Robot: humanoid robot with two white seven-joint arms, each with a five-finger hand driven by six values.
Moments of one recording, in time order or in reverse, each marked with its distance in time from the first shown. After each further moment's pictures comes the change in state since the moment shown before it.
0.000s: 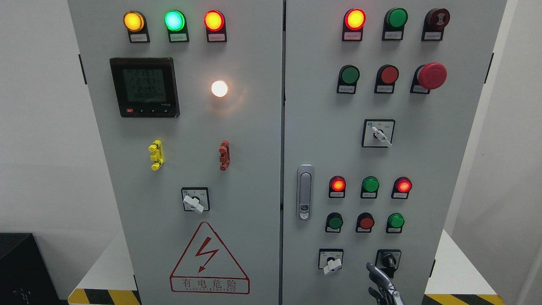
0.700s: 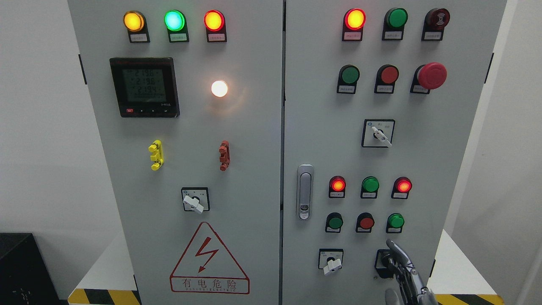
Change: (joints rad) left arm 0.000 0.000 0.000 0.000 0.000 0.002 0.000; right arm -0.097 0.003 -0.015 -0.001 0.168 -0.009 -0.123
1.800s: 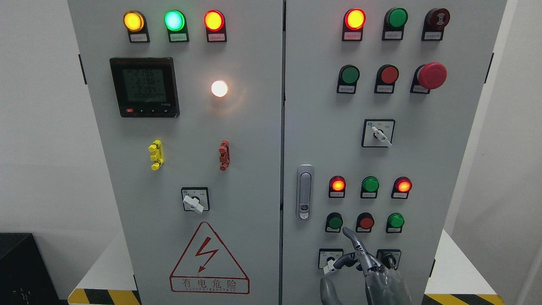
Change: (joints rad) left arm 0.000 0.000 0.000 0.000 0.000 0.001 0.000; right arm -0.104 0.002 0.161 0.007 0.725 0.084 -0.077
